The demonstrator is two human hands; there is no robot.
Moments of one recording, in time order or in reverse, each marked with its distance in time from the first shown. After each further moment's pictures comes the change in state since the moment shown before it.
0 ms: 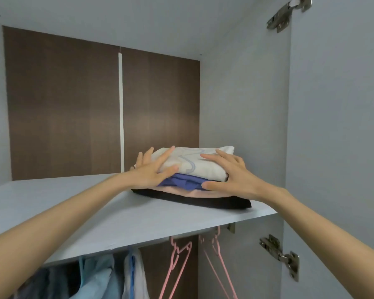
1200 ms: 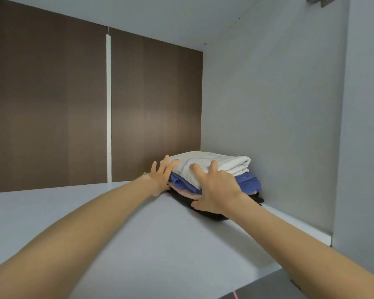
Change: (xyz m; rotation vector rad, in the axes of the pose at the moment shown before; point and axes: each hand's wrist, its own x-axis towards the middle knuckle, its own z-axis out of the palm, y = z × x) left_hand 0.143 -0.055 0.050 0.420 -0.178 -0.024; right_hand 0.103 -0.008 0.073 -0.771 0.049 0.146
